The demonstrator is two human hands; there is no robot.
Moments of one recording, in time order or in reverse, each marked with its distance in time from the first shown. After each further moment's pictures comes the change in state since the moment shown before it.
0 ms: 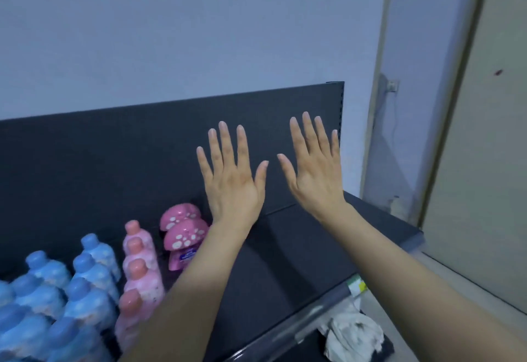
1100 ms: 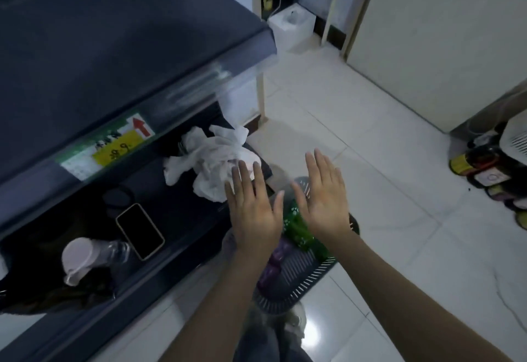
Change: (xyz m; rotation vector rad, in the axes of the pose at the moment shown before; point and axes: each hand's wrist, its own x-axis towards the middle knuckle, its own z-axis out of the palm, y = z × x) left_hand -0.380 0.377 0.172 -0.283 -0.892 -0.021; right_hand -0.404 0.374 0.048 0.045 -0.754 0.542
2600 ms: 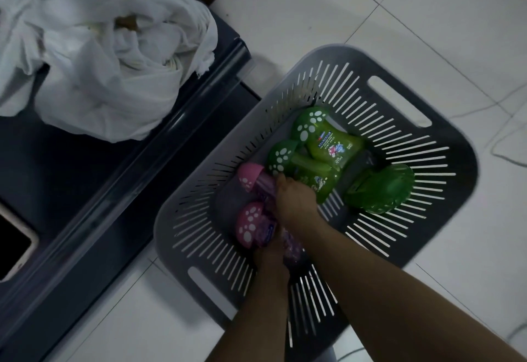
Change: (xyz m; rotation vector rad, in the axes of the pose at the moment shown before) left_hand -0.156 -0.072 0.361 -1.044 -0.563 -1.837; right_hand -0.059 0.119 0.364 -0.154 -0.722 0.234
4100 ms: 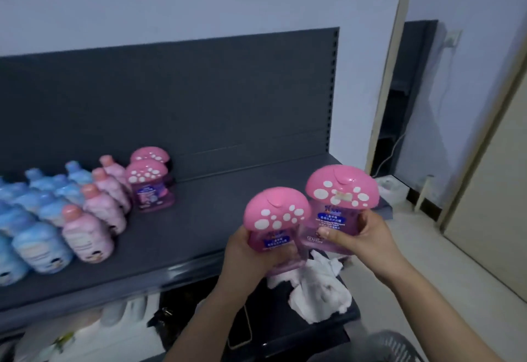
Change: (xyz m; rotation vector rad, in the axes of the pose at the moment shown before) left_hand -0.594 0.149 -0.344 -0.074 -0.269 1.533; right_hand -0.402 -0.221 -0.477 1.099 0.262 -0.897
